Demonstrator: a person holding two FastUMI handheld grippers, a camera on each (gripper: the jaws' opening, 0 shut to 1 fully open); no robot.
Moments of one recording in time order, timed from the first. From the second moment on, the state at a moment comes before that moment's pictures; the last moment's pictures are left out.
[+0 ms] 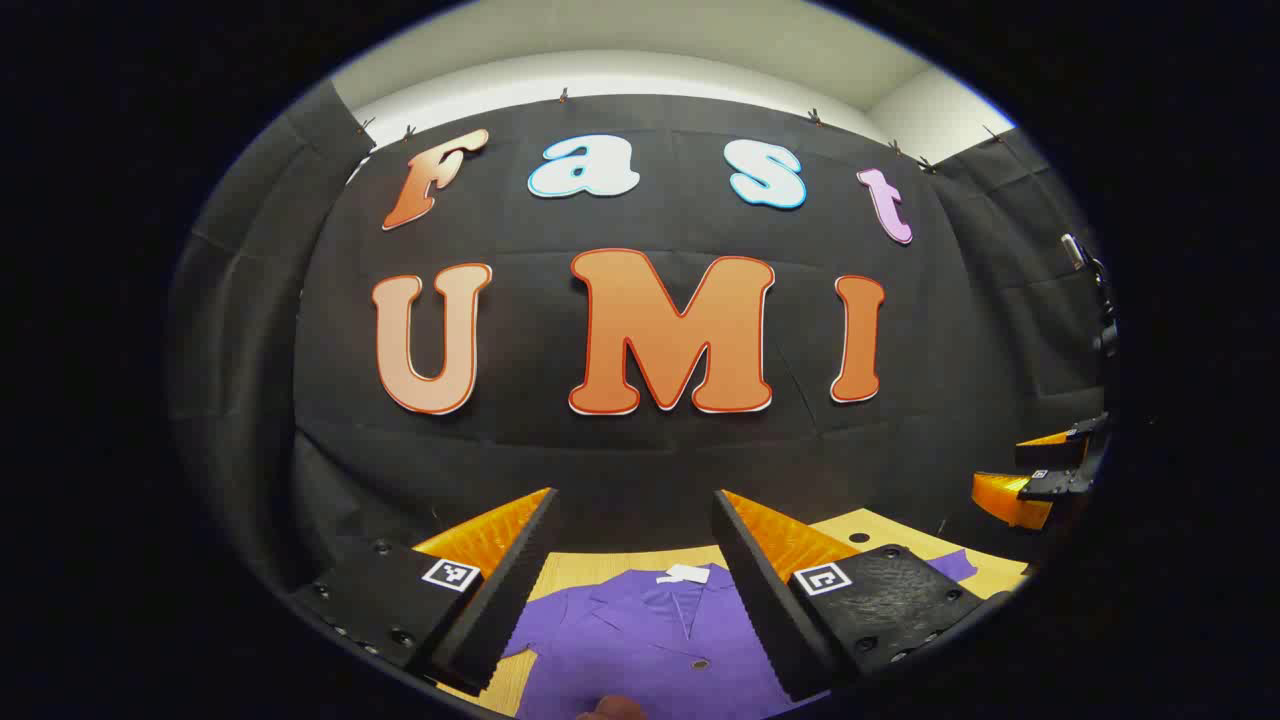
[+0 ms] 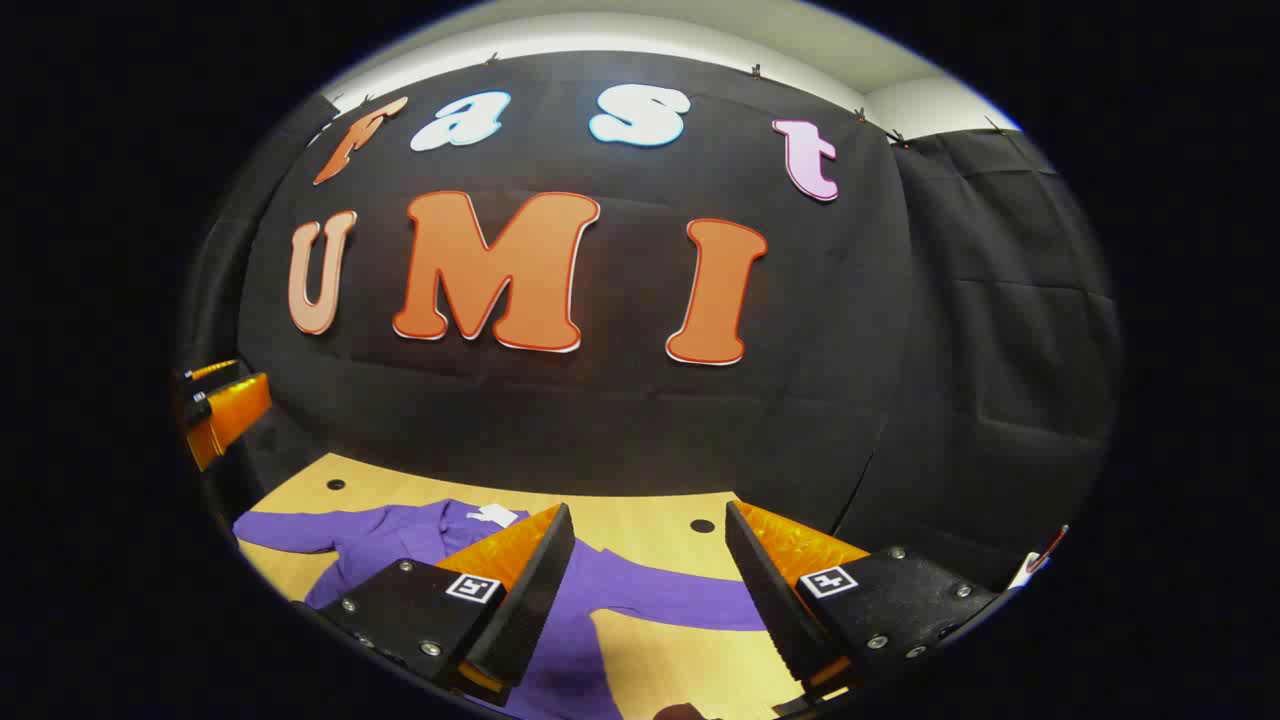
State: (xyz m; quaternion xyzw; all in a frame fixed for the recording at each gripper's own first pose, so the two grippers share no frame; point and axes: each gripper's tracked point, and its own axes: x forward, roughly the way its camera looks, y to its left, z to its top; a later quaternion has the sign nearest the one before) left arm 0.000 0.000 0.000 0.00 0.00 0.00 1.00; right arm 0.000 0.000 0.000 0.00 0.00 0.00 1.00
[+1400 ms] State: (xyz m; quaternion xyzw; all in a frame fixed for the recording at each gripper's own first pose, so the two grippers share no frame) left arm -0.001 0.006 -0.005 0.04 0.02 0.09 0.99; right arm 0.096 -0.138 -0.150 0.04 0.20 -0.09 0.98
